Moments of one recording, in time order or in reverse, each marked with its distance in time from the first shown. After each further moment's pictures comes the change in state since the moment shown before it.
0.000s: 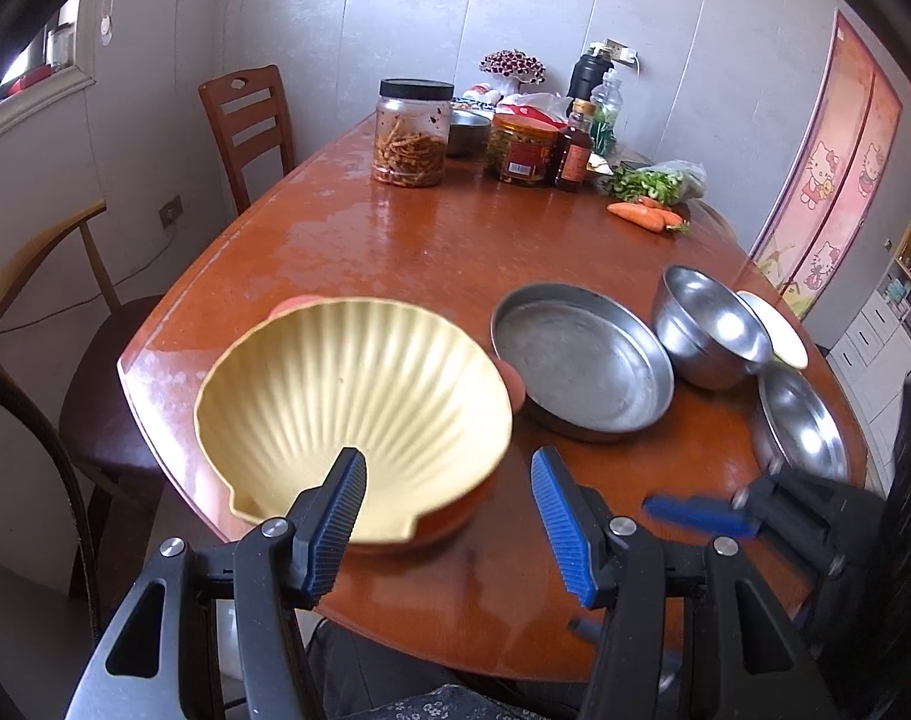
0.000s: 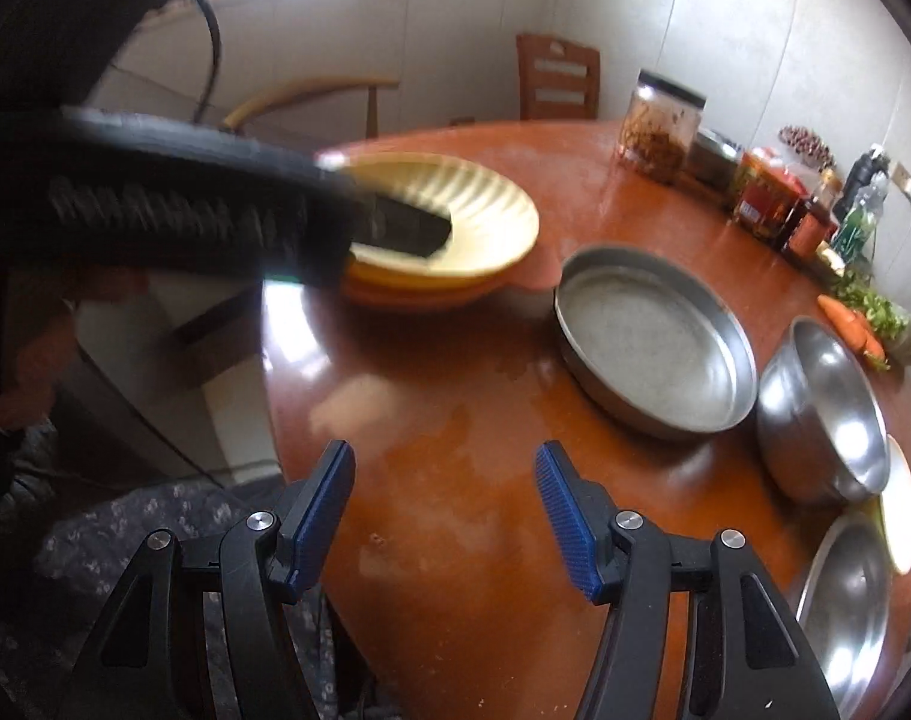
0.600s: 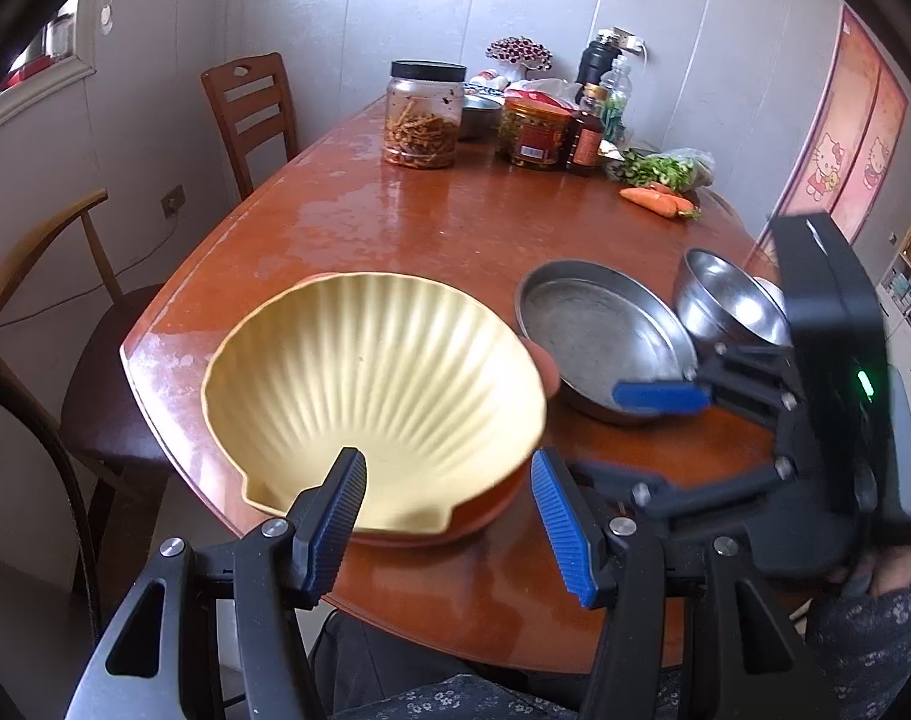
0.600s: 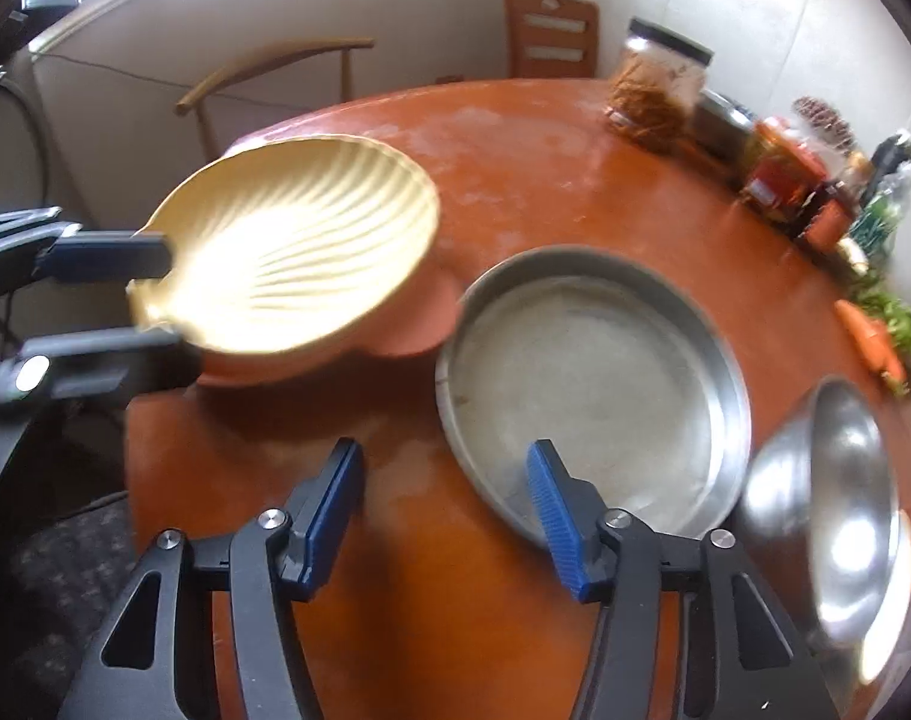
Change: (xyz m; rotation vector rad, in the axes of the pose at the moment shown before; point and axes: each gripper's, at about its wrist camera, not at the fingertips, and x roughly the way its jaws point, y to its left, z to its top) left arm 0.008 0.013 -0.002 -0.001 0.024 0.012; right arm 0.058 -0.054 0.039 -0.006 0.143 0.024
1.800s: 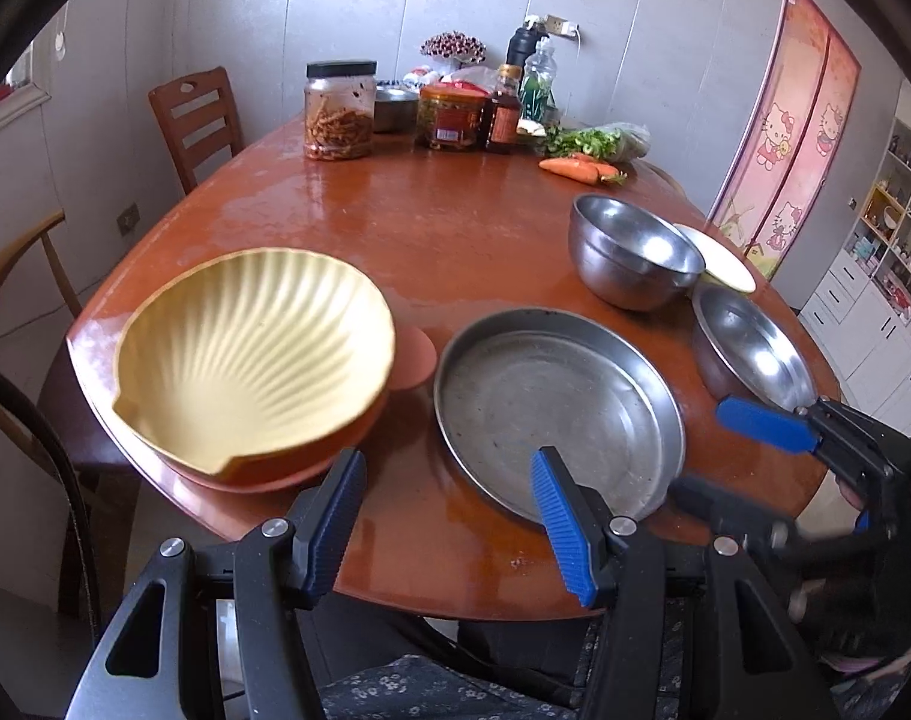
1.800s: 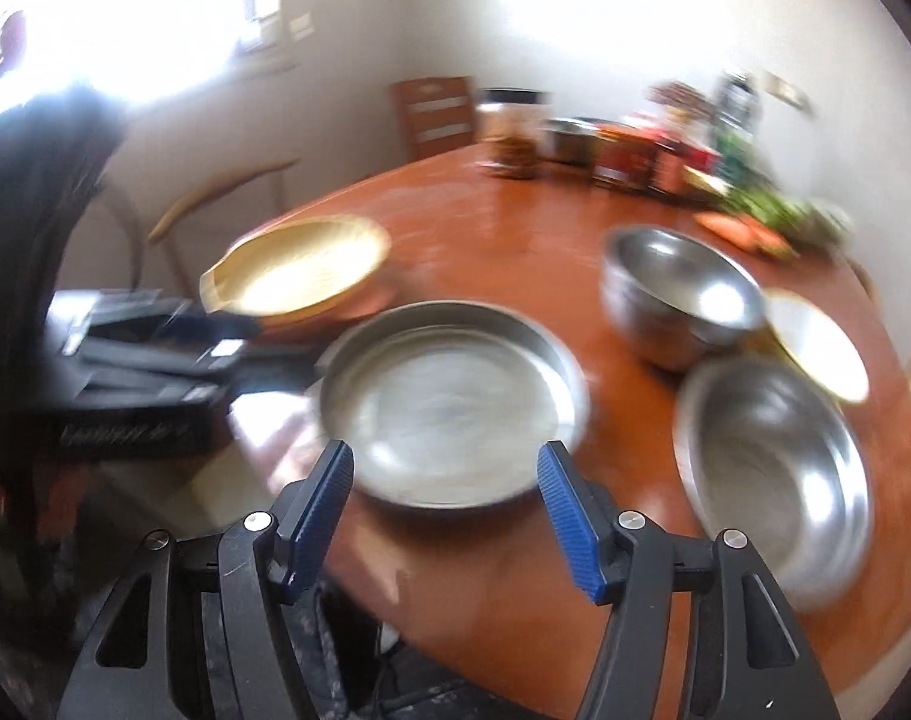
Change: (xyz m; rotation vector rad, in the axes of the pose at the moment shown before) left arm -0.009 -0.057 -0.039 0.086 -0.001 -0.086; right arm -0.106 0.018 -0.115 0.342 -0.260 -0.122
